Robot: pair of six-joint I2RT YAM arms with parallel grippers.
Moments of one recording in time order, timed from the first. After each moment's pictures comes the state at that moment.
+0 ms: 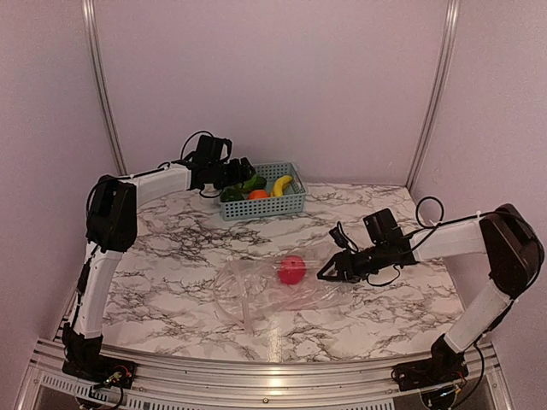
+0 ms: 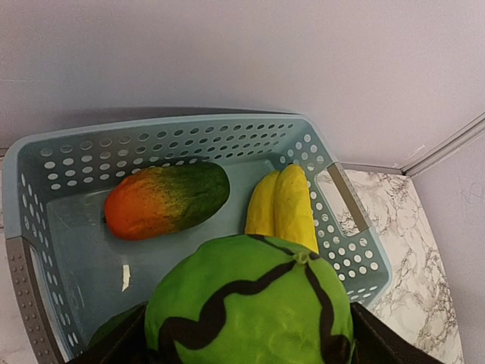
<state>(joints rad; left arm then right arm) -0.46 2.40 2.08 -0.18 0.13 -0.52 0.45 1.60 0.74 -0.07 -0.73 0.35</state>
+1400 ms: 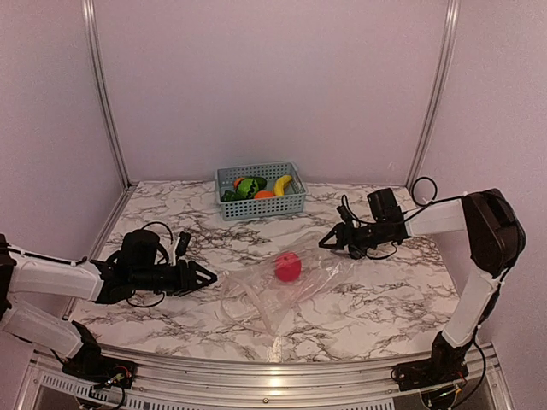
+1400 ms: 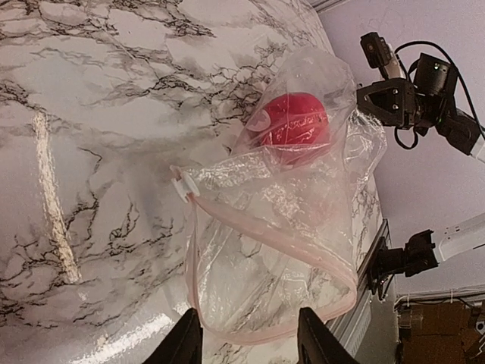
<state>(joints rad) -0.67 1.27 0.42 0.30 0.39 -0.80 0.31 1.78 0.98 -0.11 -0.76 0.41</state>
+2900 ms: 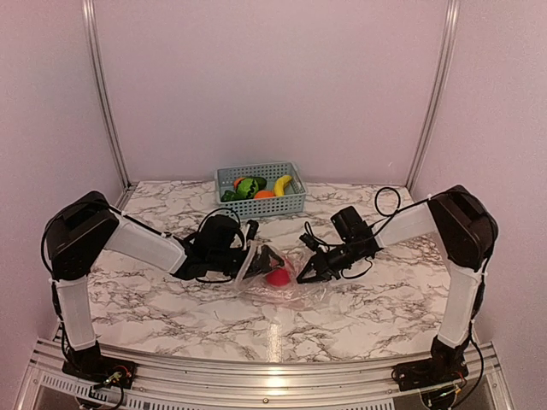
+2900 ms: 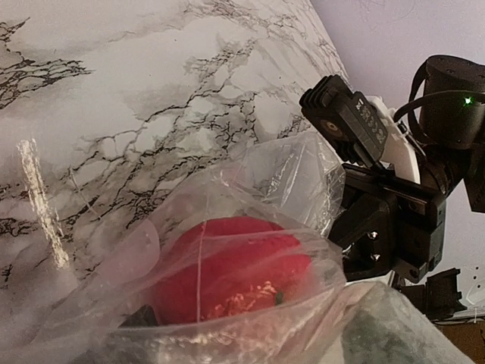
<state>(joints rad) -0.84 1.94 0.97 0.42 0.30 -0.81 0.52 1.94 1.03 -0.16 -0.90 0.36</state>
